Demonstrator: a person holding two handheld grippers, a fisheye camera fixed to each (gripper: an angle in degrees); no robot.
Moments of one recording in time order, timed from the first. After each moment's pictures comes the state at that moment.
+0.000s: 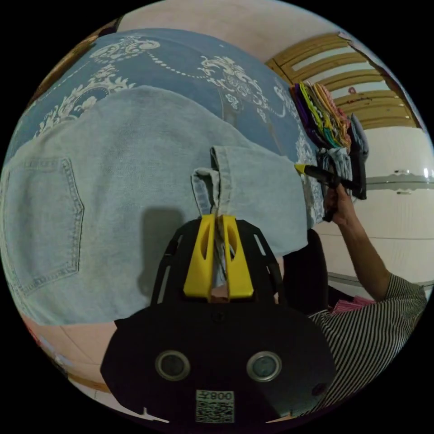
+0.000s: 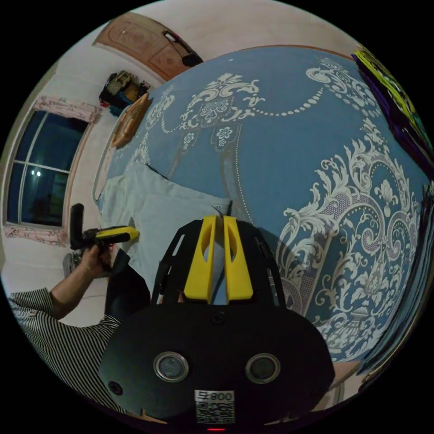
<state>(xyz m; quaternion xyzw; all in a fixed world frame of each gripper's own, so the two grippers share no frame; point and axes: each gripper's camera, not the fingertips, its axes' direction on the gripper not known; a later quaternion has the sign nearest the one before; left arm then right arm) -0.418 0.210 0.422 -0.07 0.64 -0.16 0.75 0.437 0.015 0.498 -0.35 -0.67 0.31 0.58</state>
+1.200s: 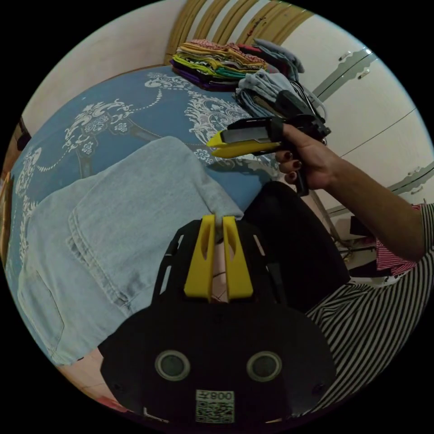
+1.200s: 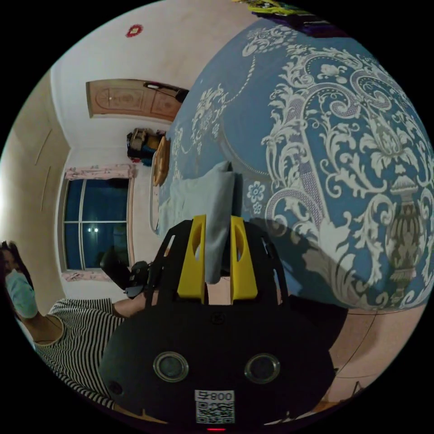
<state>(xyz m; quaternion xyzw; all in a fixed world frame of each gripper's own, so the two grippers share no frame) -0.193 0.254 0.112 0.09 0.59 0.07 0.80 0.511 0.078 0.567 -0.34 -0.69 0.49 0.40</state>
